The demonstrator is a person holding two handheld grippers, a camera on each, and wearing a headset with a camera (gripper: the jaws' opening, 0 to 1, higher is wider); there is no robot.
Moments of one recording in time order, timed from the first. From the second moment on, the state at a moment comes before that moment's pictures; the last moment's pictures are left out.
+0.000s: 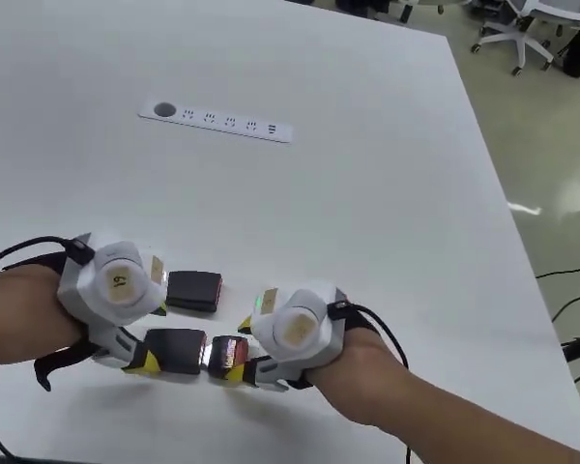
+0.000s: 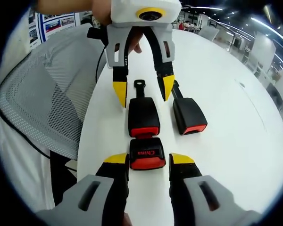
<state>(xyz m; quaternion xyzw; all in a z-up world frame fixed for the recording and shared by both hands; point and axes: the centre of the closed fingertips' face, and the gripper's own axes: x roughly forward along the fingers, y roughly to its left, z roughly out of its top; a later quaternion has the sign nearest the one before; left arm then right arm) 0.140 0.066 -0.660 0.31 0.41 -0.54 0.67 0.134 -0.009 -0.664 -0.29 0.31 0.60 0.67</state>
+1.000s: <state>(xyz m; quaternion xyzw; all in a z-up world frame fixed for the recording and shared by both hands) 0.219 0.056 -0.676 0.31 0.41 -0.54 0.67 0.209 -0.122 -0.670 -0.34 0.35 0.55 0.68</state>
